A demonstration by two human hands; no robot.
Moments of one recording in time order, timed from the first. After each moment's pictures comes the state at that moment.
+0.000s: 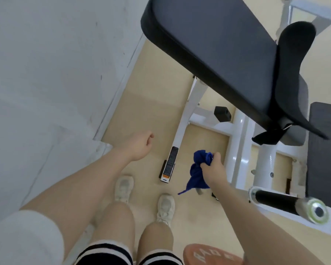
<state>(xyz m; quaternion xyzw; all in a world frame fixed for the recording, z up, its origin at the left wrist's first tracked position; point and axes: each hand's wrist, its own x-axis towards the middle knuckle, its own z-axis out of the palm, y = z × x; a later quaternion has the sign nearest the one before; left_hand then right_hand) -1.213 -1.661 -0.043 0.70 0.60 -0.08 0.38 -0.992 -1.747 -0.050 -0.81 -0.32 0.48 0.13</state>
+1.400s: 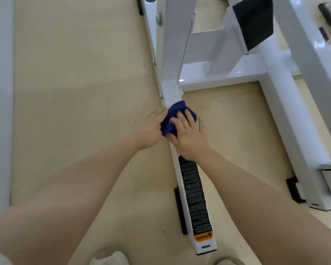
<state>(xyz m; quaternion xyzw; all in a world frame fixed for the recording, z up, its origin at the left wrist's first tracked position) -1.112 -1.493 -0.551 0.79 0.37 -0.09 0.48 -1.003 -1.594 -0.568 -0.79 -0.56 0.22 0.04</state>
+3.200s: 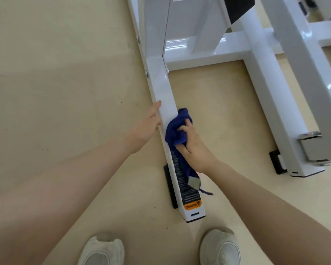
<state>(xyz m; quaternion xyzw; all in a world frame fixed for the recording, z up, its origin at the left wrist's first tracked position) -1.120 -1.558 -0.550 0.57 0.44 -0.01 0.69 -1.013 -1.698 -0.582 -0.75 -0.51 0.34 0.24</state>
